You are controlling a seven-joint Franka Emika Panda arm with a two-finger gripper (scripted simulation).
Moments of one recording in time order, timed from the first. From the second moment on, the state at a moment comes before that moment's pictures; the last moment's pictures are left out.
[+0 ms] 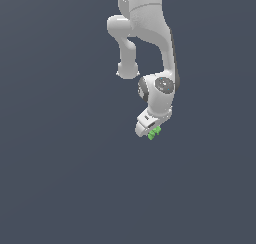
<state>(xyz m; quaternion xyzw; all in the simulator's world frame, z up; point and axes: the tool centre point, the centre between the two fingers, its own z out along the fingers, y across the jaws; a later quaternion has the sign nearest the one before) -0.057 0.125 0.042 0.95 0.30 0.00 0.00</state>
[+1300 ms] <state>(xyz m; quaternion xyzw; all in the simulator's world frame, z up) -0.072 -0.012 0.207 0.95 0.30 0.00 0.00</state>
